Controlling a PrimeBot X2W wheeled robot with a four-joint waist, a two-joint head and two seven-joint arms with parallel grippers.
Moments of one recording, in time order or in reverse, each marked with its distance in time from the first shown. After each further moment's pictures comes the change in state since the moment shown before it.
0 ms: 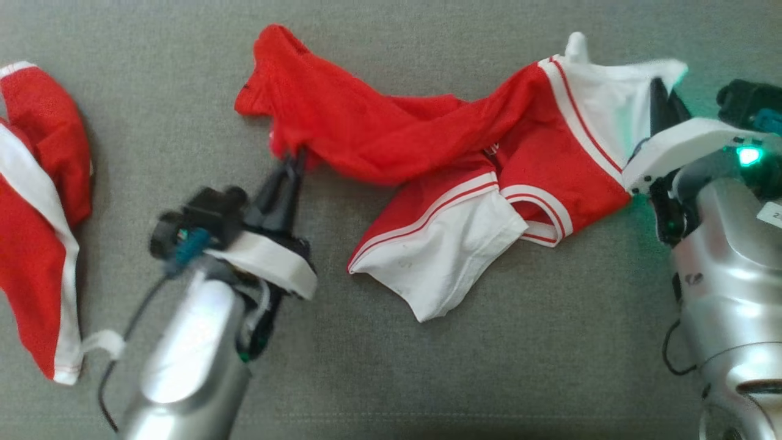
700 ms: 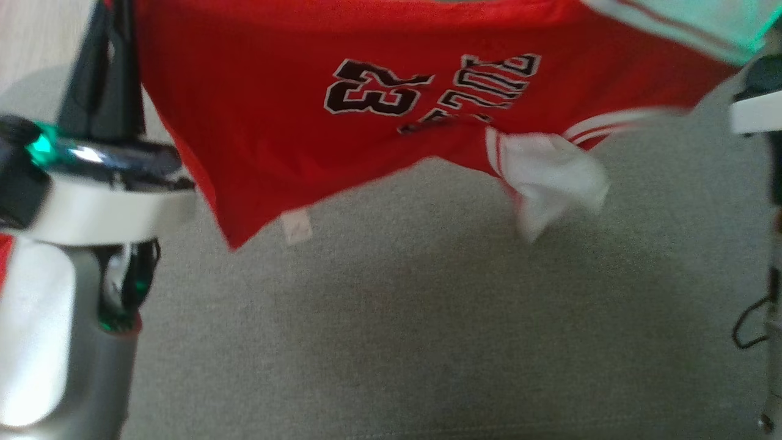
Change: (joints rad) left arm -0.010 0.165 0.222 -0.579 0.016 0.086 0.094; right arm 0.201 -0.112 0.036 -0.944 0.101 0.000 0.113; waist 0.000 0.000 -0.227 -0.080
